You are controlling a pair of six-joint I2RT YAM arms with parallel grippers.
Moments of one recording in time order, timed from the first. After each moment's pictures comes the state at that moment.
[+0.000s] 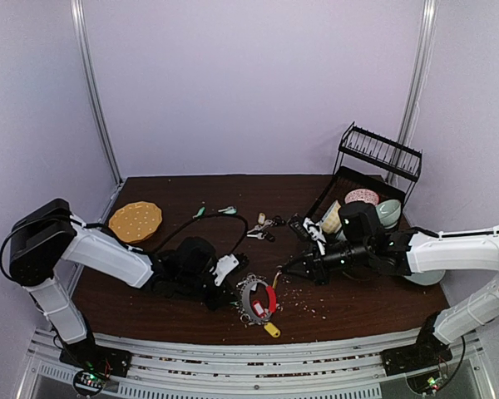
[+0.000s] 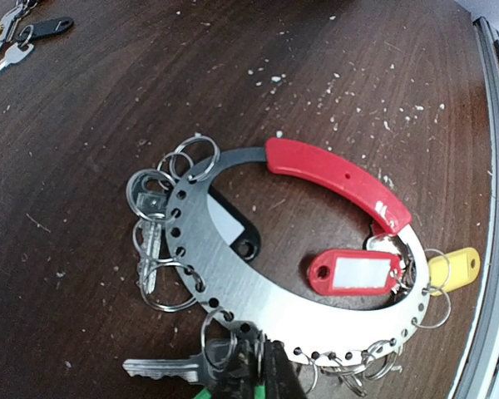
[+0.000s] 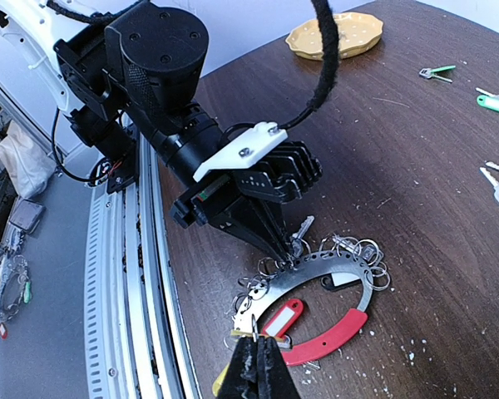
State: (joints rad) left arm -0.96 1.71 0.72 0.20 0.23 -0.07; right arm 0.80 1.32 0.70 0.09 -0.56 0.10
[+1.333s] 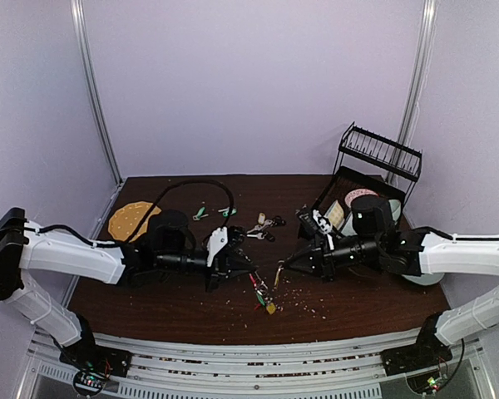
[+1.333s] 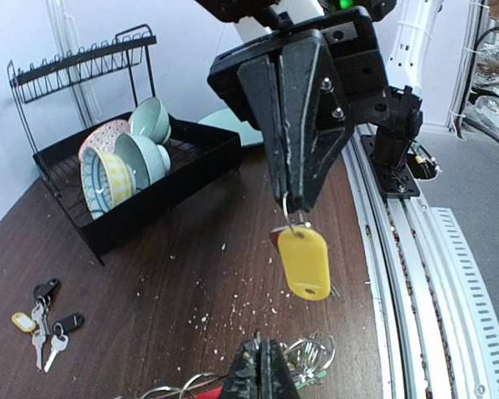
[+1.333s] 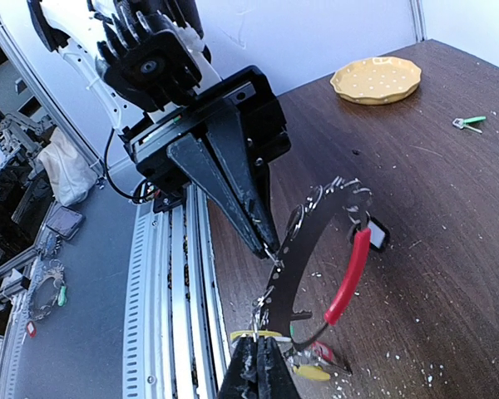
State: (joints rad) left arm -0.97 1.46 0.70 0.45 0.47 0.19; right arm 0.80 1.23 0.69 0.12 -0.65 0.13
